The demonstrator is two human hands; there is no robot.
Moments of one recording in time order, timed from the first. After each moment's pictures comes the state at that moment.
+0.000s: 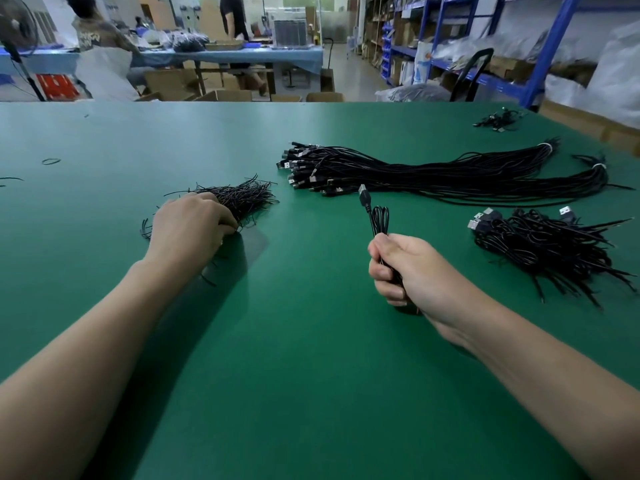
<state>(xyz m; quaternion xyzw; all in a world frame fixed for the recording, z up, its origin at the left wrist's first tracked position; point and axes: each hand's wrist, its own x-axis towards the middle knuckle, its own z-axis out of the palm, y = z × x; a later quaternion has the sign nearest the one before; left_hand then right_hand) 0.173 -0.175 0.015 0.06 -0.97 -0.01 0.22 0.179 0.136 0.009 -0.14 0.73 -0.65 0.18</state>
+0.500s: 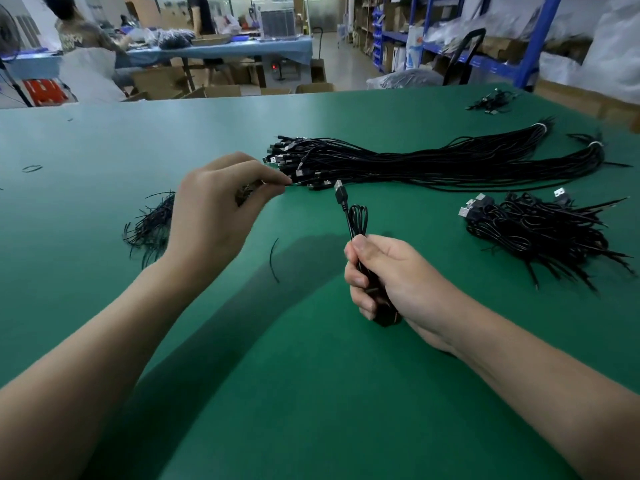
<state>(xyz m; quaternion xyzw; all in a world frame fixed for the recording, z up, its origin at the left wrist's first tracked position) 0.188 -0.098 0.049 -0.15 -0.88 -0.25 0.39 0.187 0.134 0.001 -0.19 0.66 -0.69 0.22</state>
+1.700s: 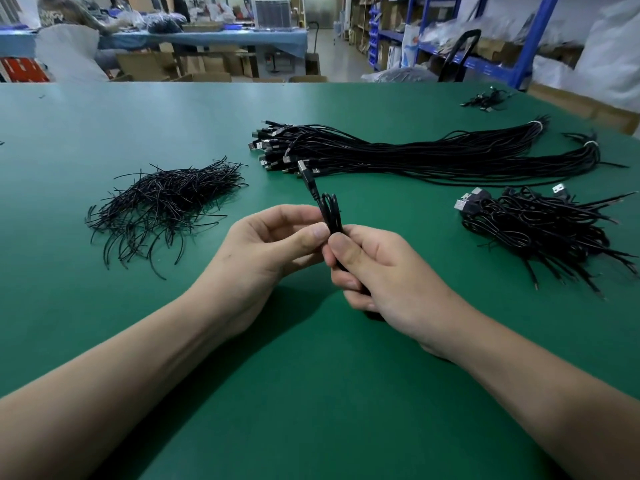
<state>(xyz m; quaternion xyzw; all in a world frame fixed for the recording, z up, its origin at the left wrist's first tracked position) 0.206 -0.037 -0.002 -0.04 -0.62 -0.78 0.04 0.193 0.133 0.005 -0.26 0.67 -0.67 0.18</state>
